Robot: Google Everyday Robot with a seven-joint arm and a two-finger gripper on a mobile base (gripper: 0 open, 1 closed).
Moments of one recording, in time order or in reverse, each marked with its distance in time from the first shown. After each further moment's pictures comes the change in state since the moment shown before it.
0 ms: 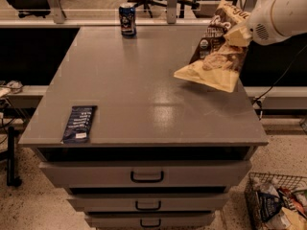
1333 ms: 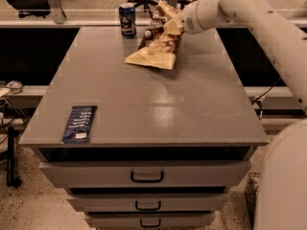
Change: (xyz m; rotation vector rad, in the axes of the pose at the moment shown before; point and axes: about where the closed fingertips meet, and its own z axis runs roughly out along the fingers) arm -0.112 0.028 0.188 -0.233 -0.237 0.066
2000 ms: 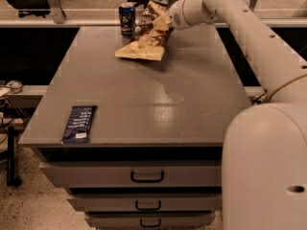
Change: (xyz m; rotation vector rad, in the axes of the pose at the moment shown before) arm -0.020 -0.009 0.050 -0.032 -0.026 0.036
